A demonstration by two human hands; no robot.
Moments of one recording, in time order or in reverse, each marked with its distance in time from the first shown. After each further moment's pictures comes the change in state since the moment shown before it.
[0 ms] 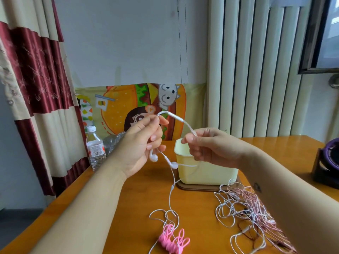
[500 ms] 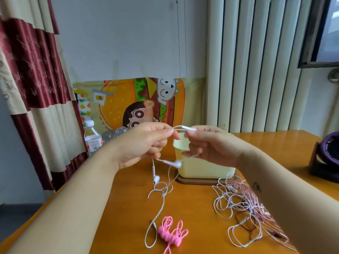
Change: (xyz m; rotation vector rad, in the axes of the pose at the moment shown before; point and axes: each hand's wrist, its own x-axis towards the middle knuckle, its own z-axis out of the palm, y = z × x) left_hand -0.004 0.011 0.002 0.447 -0.195 -0.272; right_hand -0.002 0.012 0.001 0.091 -0.038 -0.008
